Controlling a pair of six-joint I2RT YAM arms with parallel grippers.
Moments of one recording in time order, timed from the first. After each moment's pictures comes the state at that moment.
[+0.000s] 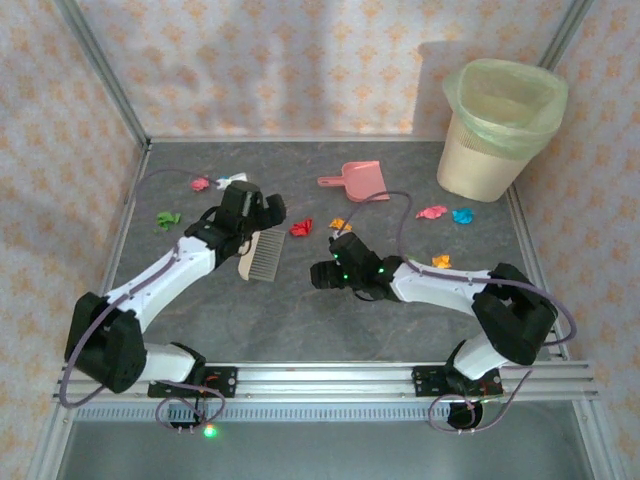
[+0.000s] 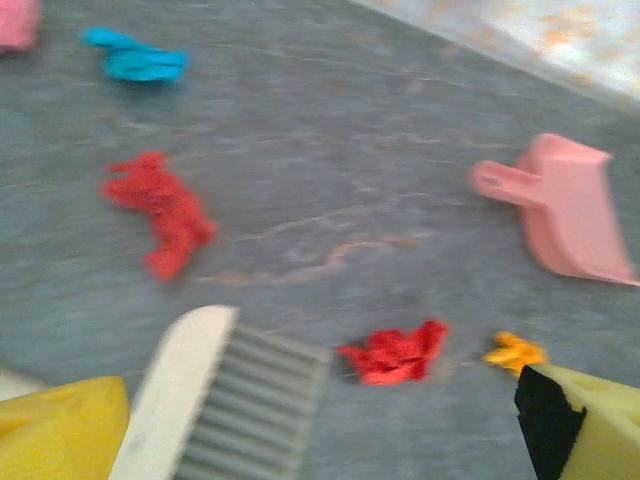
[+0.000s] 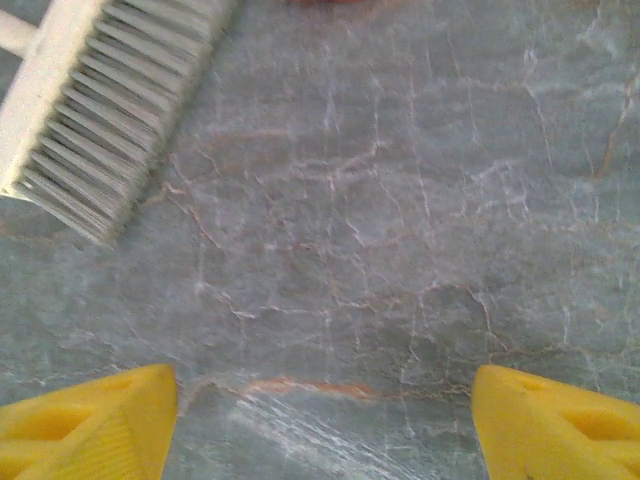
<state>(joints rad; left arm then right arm) -0.39 1.32 0.95 -0.36 -0.28 -0.64 0.87 1.51 0.79 -0.14 0.03 0.61</state>
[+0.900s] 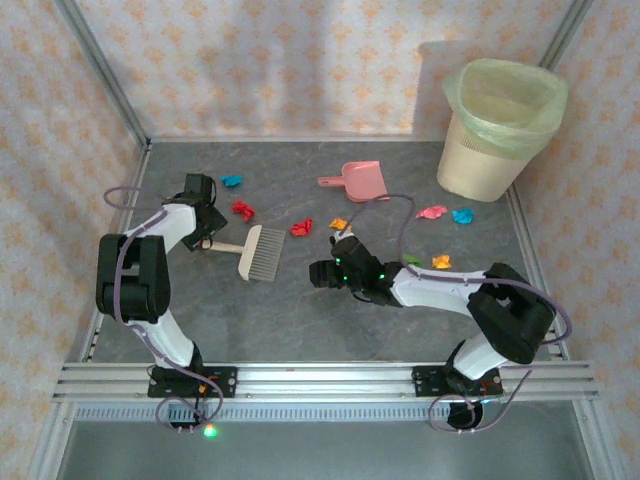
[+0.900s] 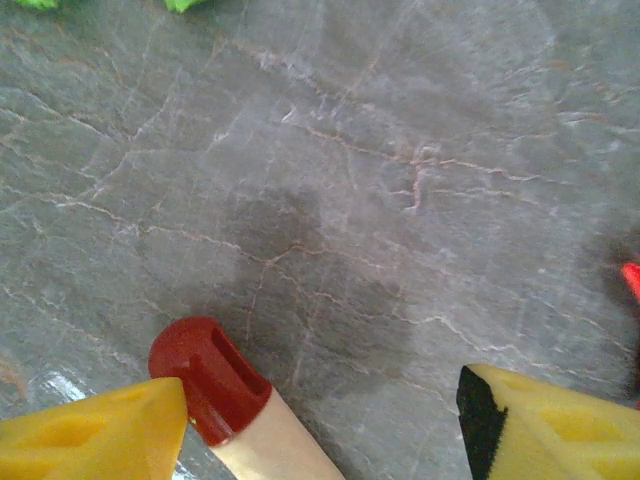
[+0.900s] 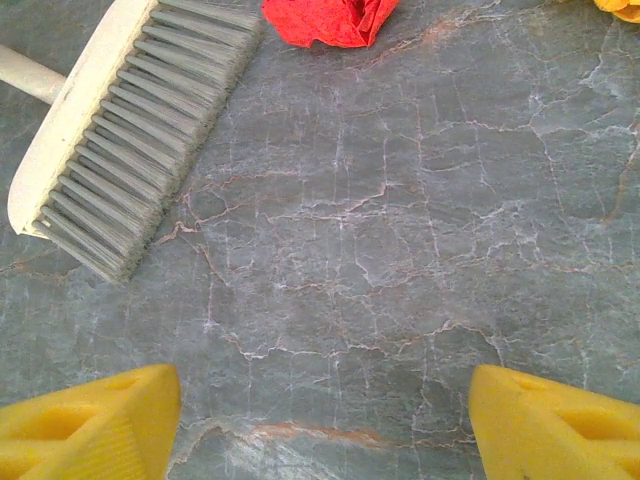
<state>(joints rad) 0.05 1.73 1.08 -0.53 -0.19 -0.78 0.88 1.52 0.75 0.01 0.07 0.62</state>
